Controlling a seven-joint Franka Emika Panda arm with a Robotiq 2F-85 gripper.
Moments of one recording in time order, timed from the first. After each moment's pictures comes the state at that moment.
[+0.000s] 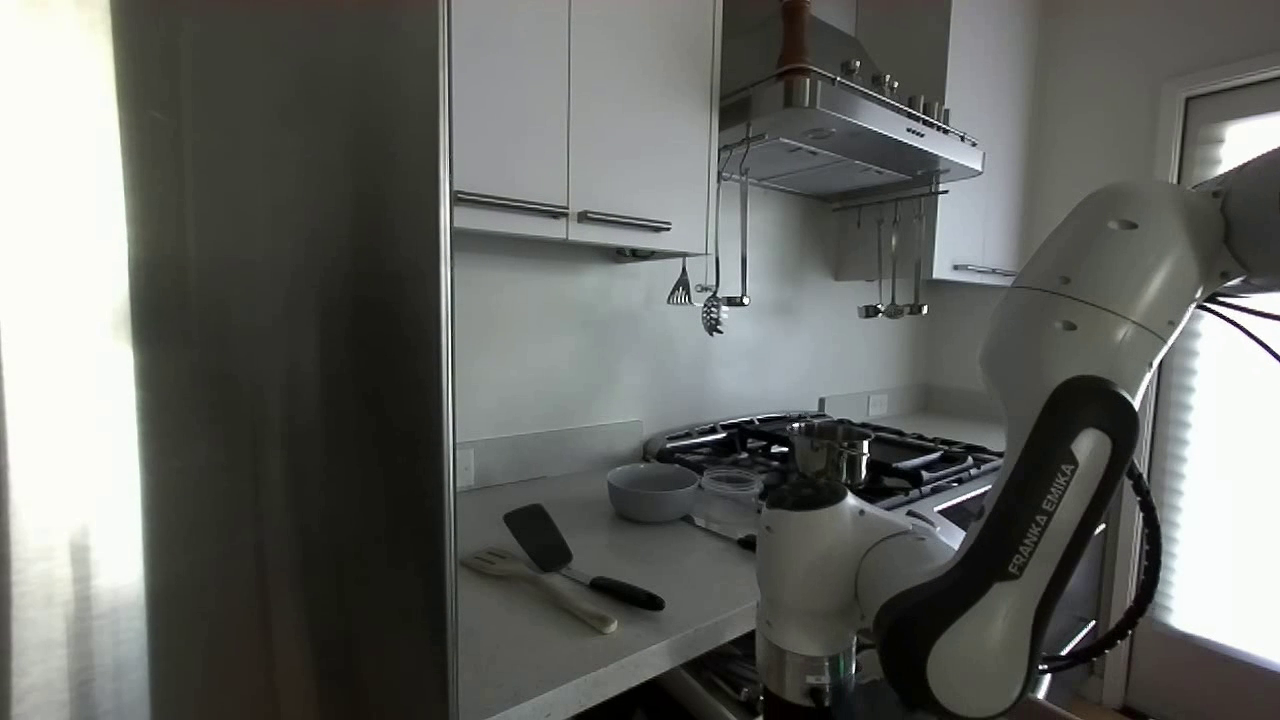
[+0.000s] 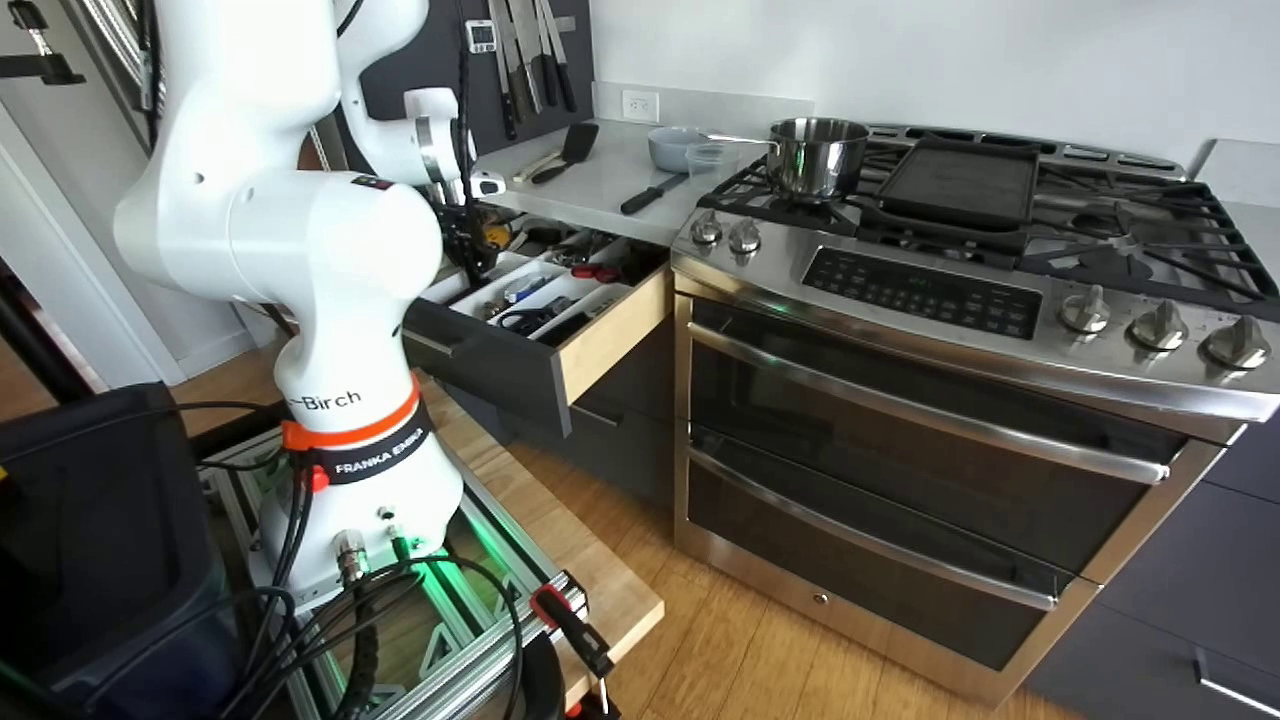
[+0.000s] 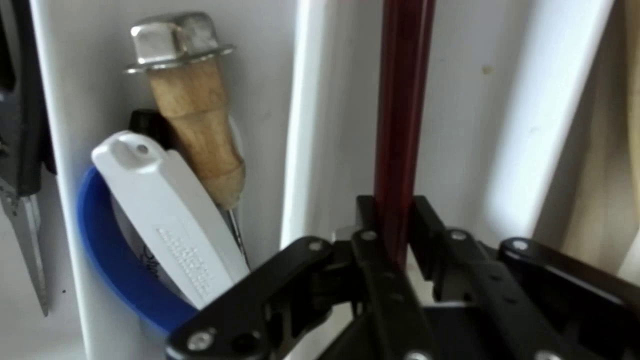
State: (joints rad) arm 0.70 0.32 0.19 -2.34 -0.23 2.65 0.70
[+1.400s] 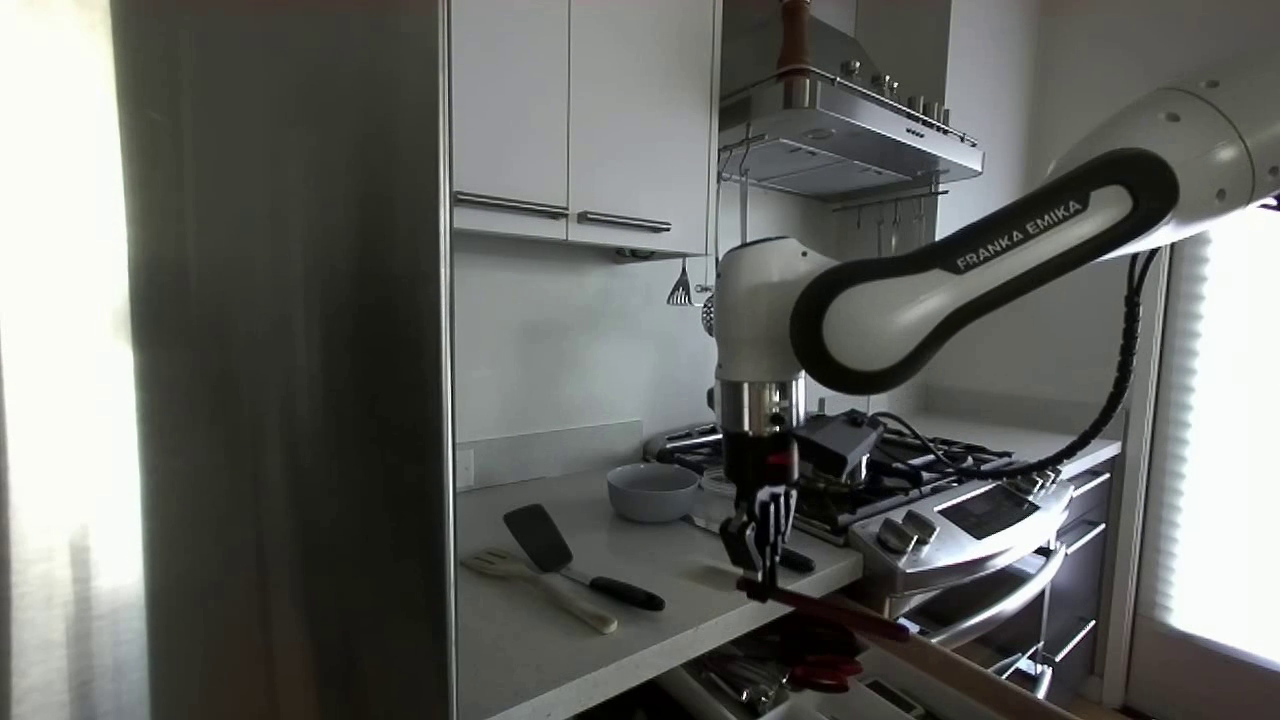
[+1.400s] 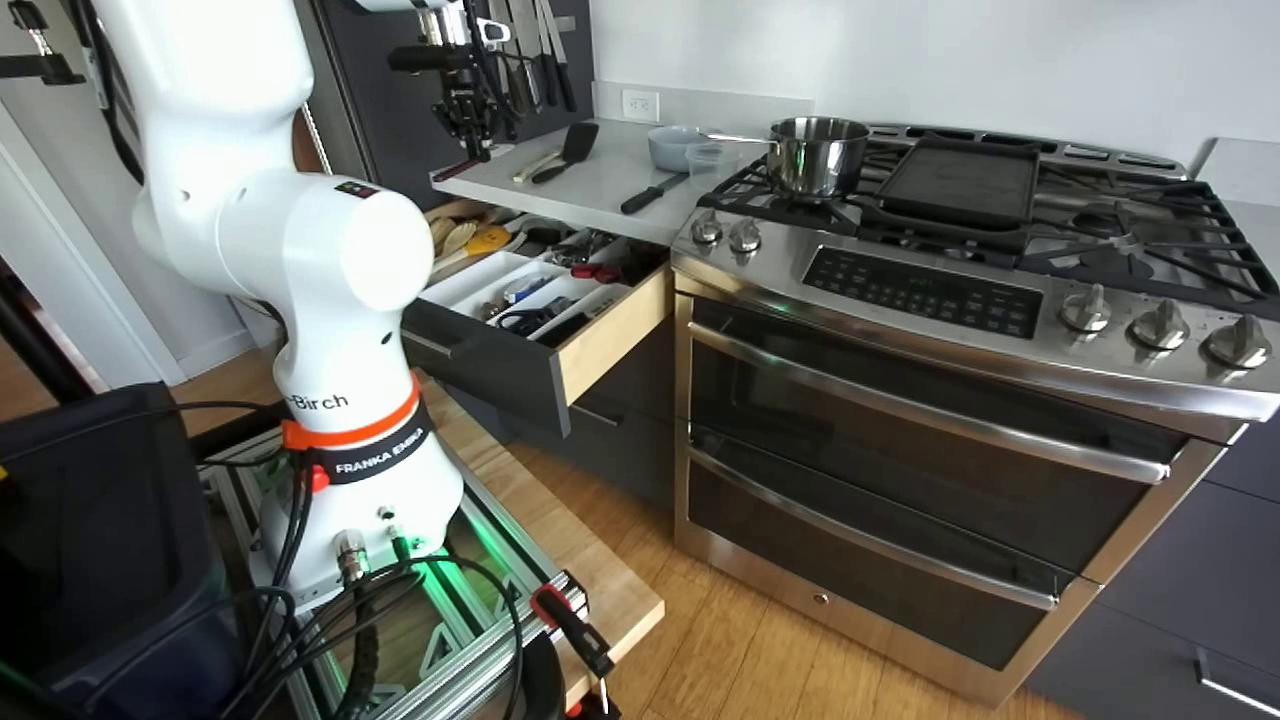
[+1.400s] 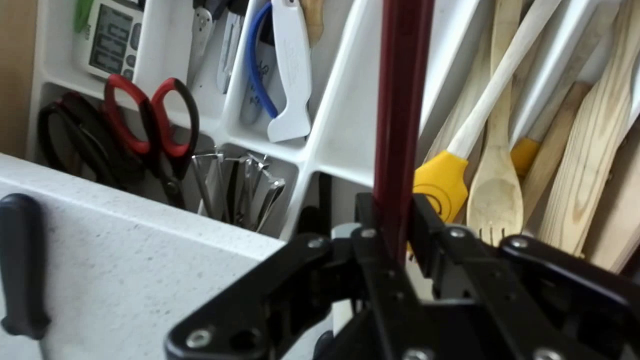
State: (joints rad) arm 0.50 0.05 0.34 -2.01 -0.09 2.04 0.30
